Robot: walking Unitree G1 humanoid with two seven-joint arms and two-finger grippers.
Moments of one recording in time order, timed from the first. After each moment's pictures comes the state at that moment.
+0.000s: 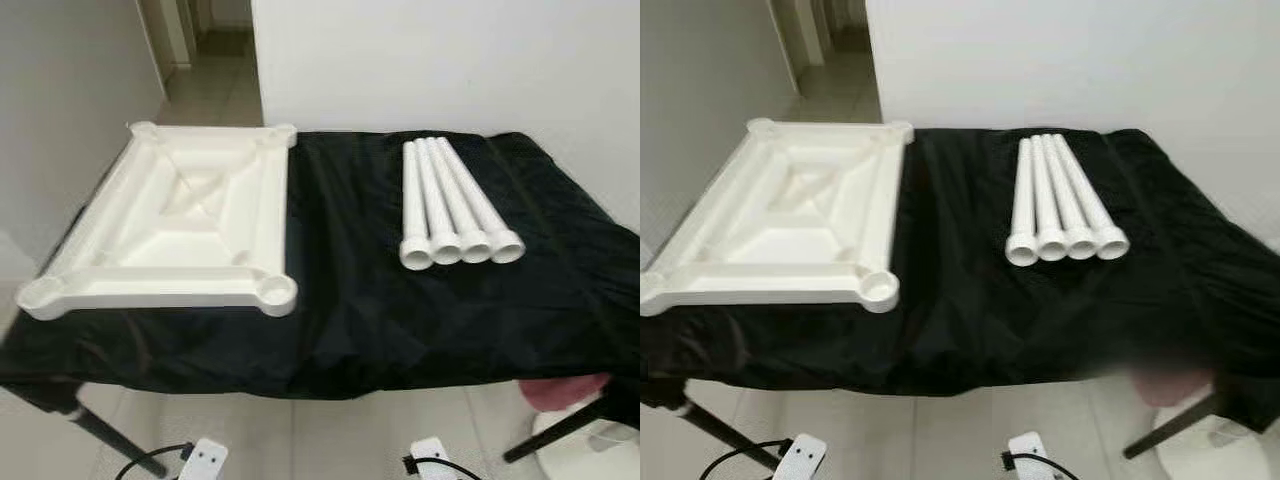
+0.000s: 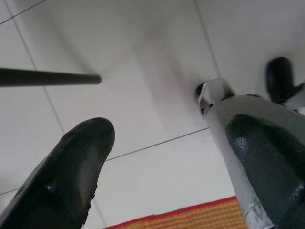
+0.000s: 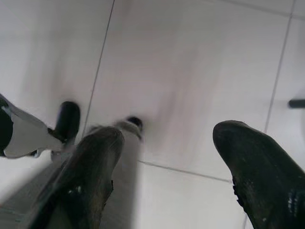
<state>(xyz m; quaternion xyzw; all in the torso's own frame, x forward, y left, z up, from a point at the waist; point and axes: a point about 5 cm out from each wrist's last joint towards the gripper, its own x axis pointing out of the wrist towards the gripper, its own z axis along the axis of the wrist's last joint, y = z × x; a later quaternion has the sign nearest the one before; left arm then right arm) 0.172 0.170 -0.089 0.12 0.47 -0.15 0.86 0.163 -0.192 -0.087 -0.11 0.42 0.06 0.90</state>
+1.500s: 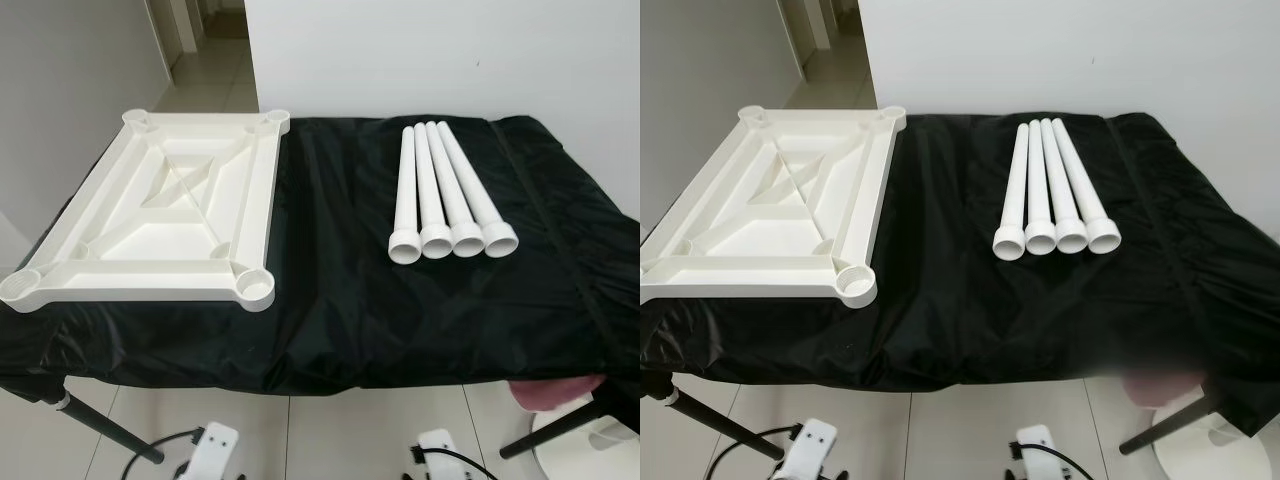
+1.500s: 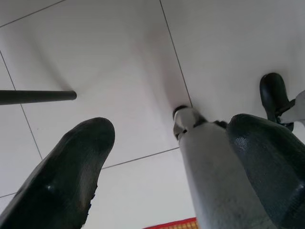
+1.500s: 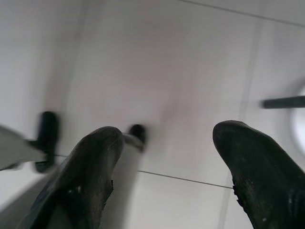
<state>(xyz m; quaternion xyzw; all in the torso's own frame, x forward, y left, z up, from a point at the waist) 0.182 0.166 -0.084 0.11 0.44 -0.14 0.88 0.170 -0.197 -0.083 -0.09 0.41 0.04 0.91</state>
